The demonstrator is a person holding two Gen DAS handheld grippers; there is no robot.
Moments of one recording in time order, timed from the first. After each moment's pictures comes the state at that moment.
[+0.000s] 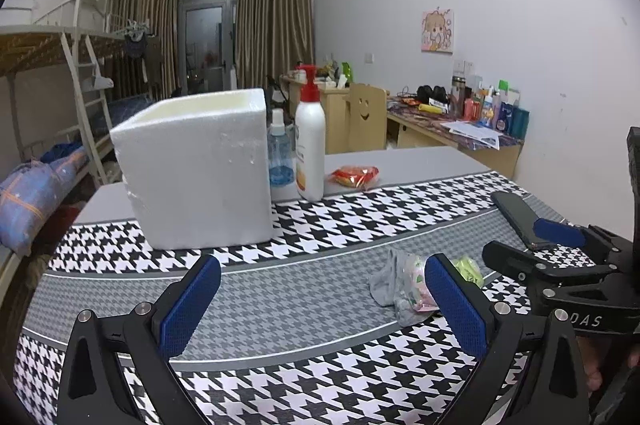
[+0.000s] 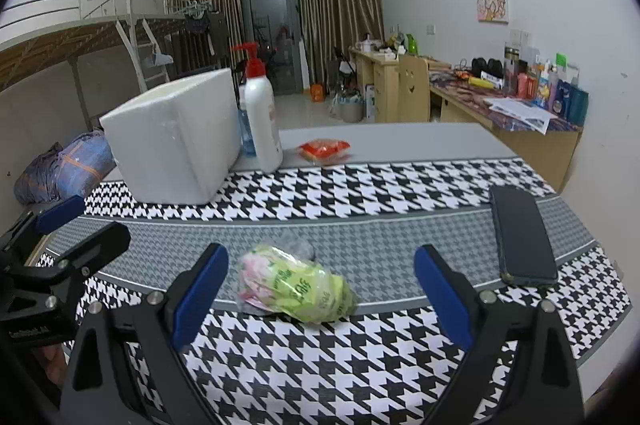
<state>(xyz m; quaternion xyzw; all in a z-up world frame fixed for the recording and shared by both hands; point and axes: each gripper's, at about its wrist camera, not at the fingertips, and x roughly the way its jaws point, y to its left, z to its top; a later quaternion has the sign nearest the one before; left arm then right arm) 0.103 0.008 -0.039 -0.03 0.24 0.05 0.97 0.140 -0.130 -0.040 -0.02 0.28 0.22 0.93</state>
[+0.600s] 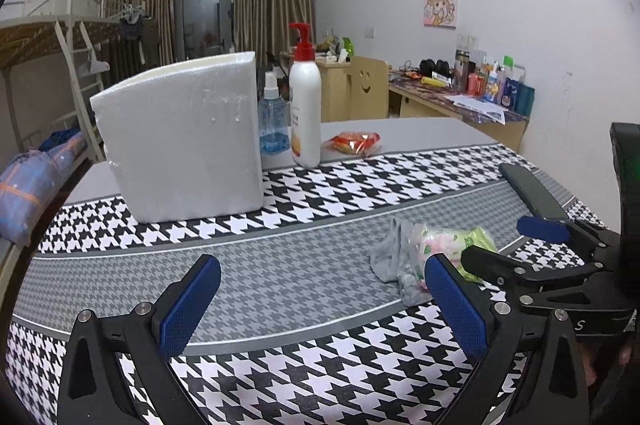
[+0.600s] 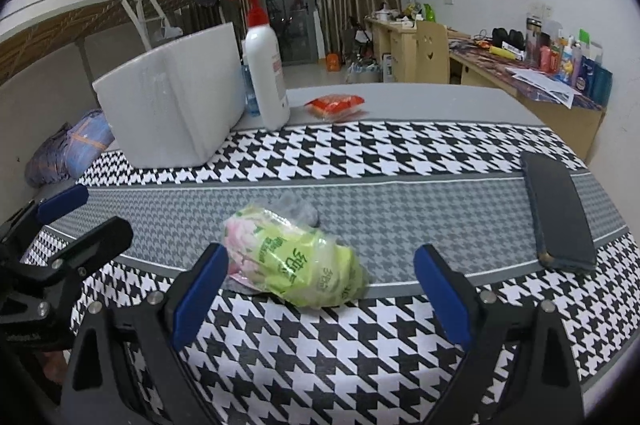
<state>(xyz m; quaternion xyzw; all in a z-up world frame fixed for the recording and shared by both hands) 0.117 0.001 -0.066 -0.02 0.28 0.05 0.96 0.164 -0.122 -0.075 -0.03 0.34 0.25 0.91</state>
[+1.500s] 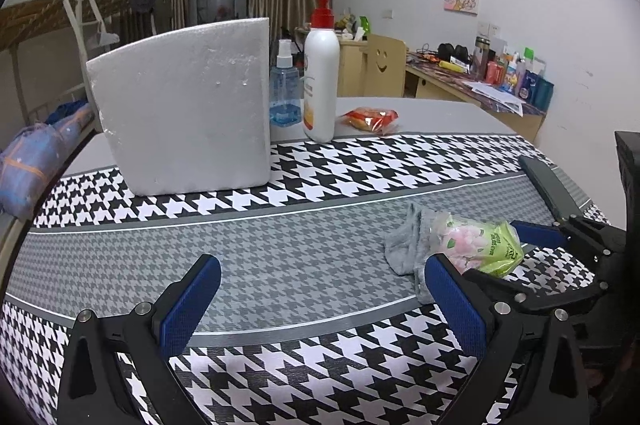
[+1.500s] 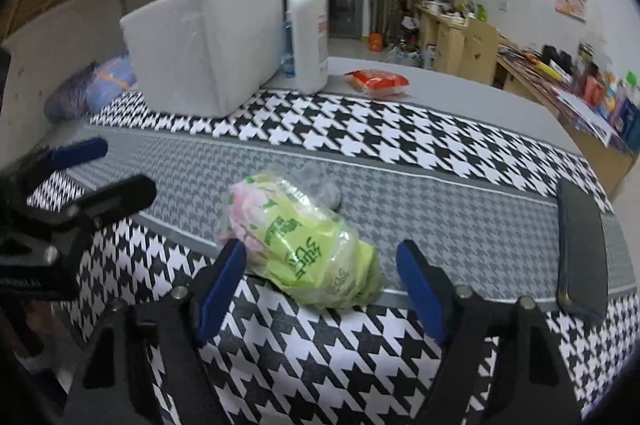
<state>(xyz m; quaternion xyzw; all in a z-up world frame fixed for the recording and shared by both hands) 0.135 0.010 -0.081 -0.05 0.32 0.07 0.94 0.173 -0.101 -0.091 -0.13 0.36 0.32 0.87</state>
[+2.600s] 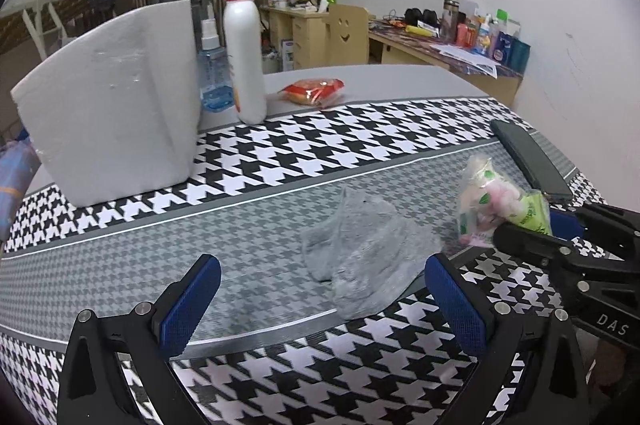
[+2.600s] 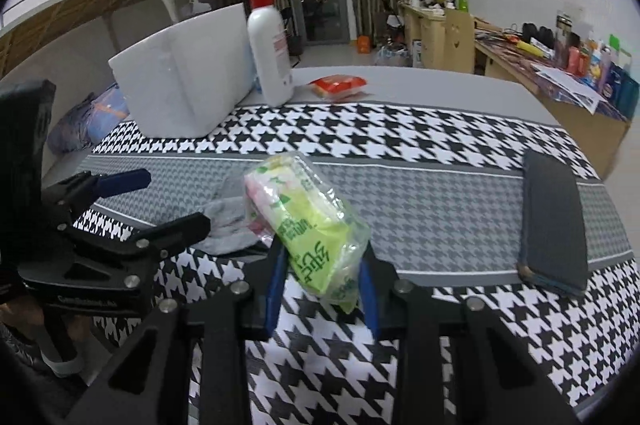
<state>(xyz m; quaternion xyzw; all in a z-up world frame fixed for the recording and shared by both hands) 0.178 -0.039 -0.092 -0.02 0.38 0.02 0.93 0.178 -0.162 -0.077 -0.06 0.36 0.31 0.88</state>
